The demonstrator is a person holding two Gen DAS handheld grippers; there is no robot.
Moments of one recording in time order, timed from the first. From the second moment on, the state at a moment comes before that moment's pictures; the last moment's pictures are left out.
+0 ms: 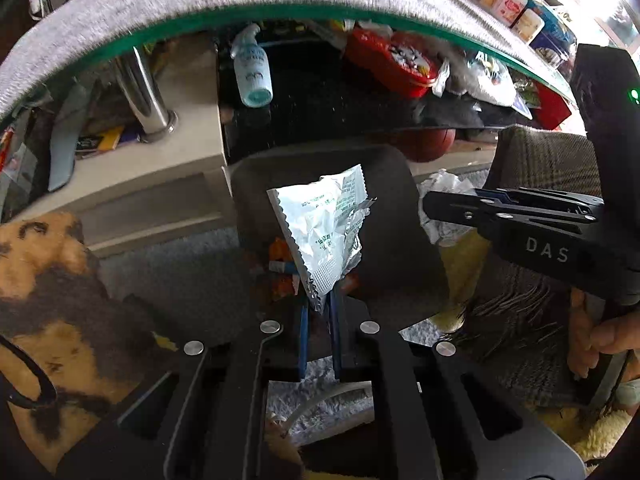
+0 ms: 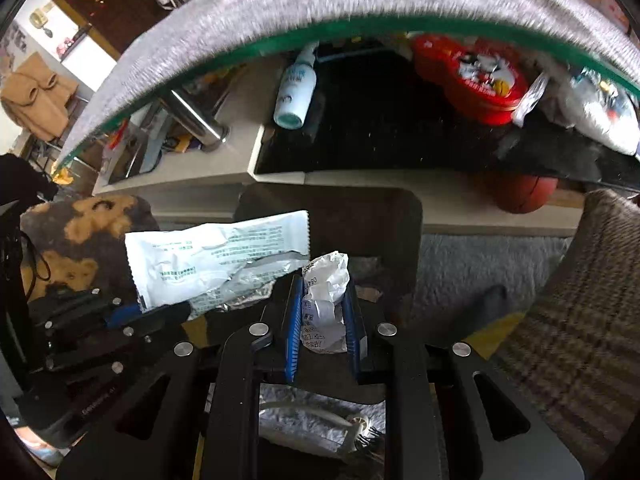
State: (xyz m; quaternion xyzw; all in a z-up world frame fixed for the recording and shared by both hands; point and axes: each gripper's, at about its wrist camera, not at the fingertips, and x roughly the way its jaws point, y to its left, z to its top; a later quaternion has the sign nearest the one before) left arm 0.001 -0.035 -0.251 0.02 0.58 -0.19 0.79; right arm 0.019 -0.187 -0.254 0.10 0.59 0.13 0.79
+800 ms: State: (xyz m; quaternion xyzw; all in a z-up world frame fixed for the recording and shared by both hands) left arm 0.006 -0.025 -0.229 0.02 0.57 -0.18 0.80; right arm 0.032 -0.214 -0.225 0.12 0.57 0.09 0.81
